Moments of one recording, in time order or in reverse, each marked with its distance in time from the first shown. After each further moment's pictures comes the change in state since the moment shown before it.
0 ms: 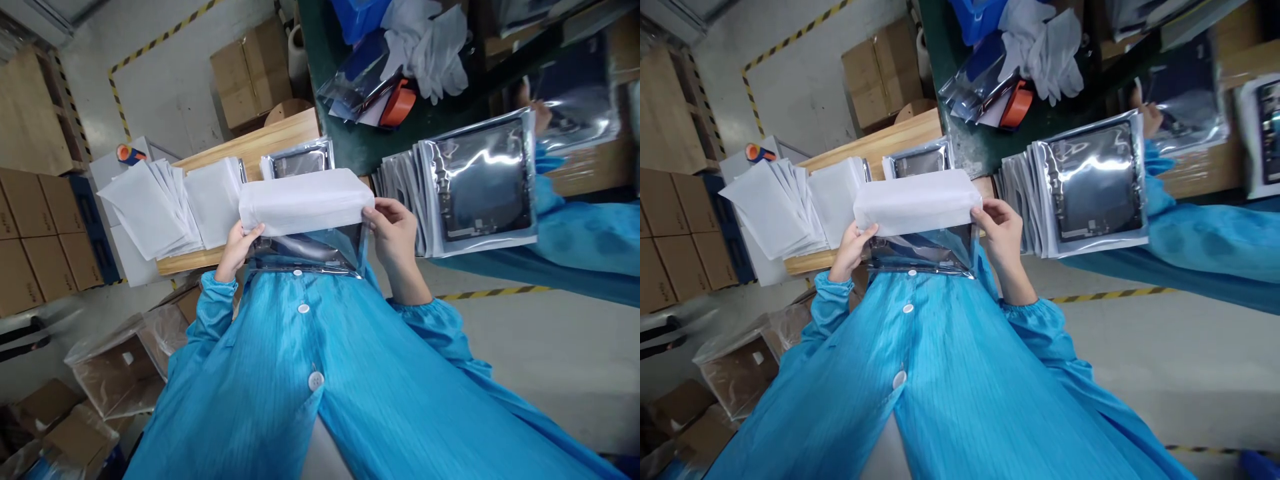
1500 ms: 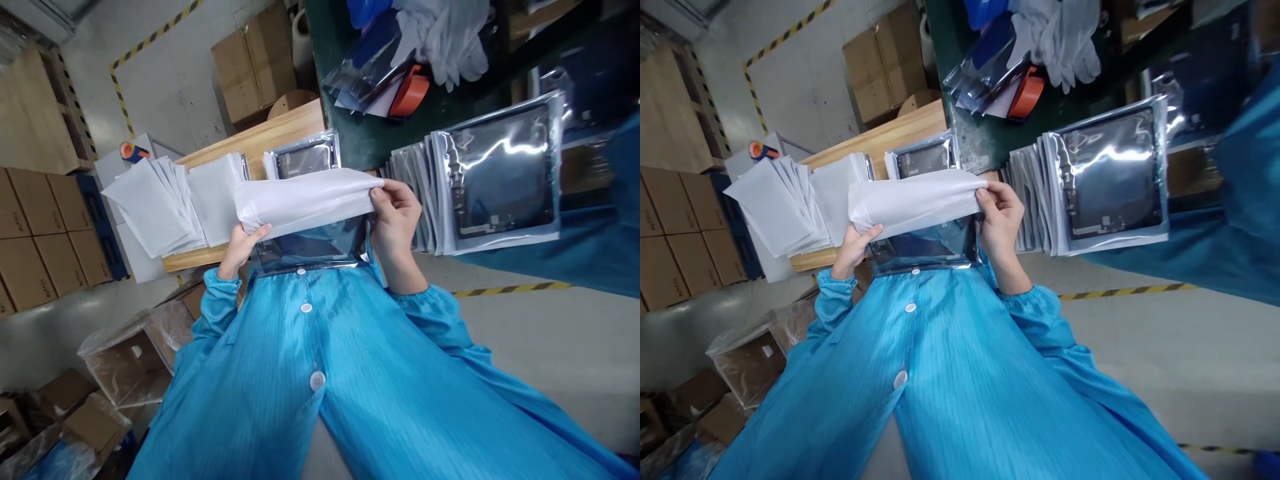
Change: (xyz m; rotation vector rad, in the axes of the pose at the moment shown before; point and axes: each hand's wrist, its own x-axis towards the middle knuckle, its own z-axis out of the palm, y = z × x) left_hand -0.002 0.007 -0.002 0.069 -0.022 0.031; right_hand 0.017 0.005 0.021 -0.053 0.076 -0.136
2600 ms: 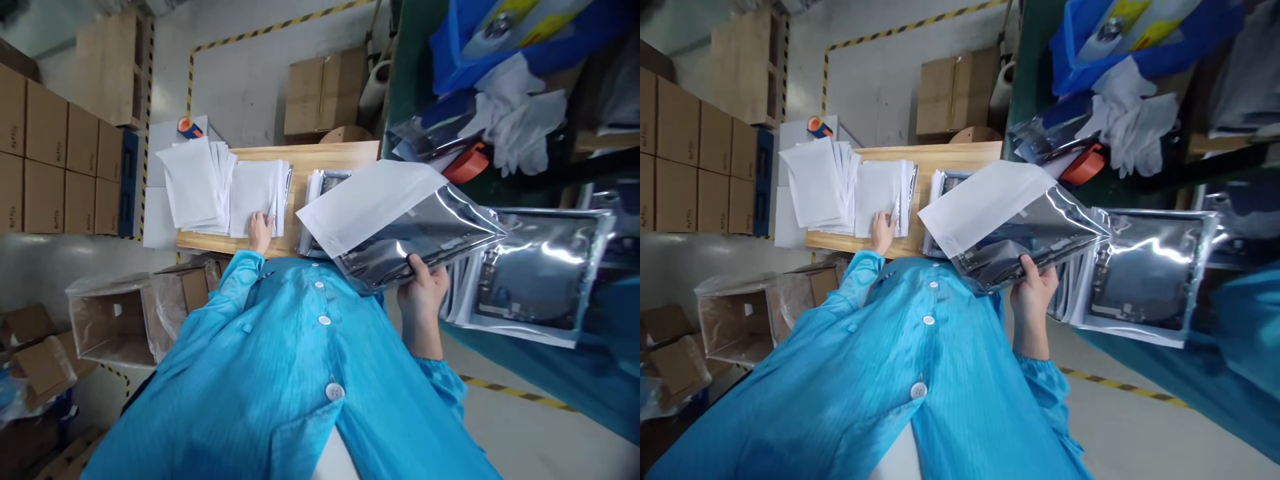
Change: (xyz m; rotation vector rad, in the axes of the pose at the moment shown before) left_hand 0.057 -0.083 -0.035 0.926 0.557 -0.016; right_hand -0.020 0.011 -0.025 0.320 0.201 0.370
